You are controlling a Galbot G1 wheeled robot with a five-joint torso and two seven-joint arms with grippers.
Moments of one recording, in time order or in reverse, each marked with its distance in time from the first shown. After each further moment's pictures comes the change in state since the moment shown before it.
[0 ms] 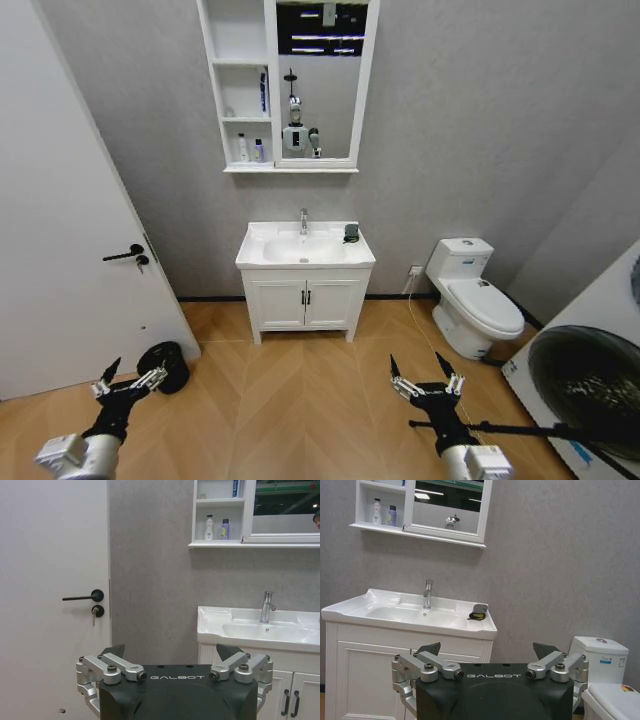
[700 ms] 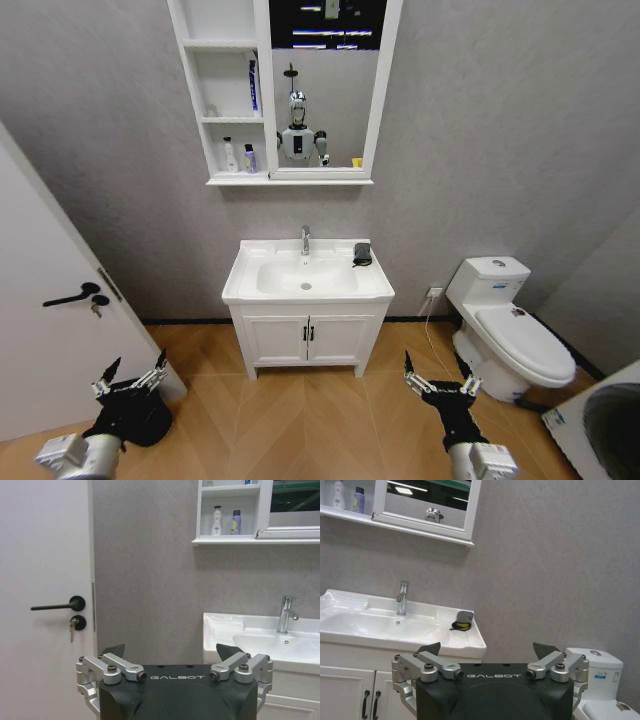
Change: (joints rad) left arm 0.000 0.000 0.000 0.000 0.000 0.000 0.000; right arm 0.002 0.000 -0.001 -0.015 -0.034 0.005 0.102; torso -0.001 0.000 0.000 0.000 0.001
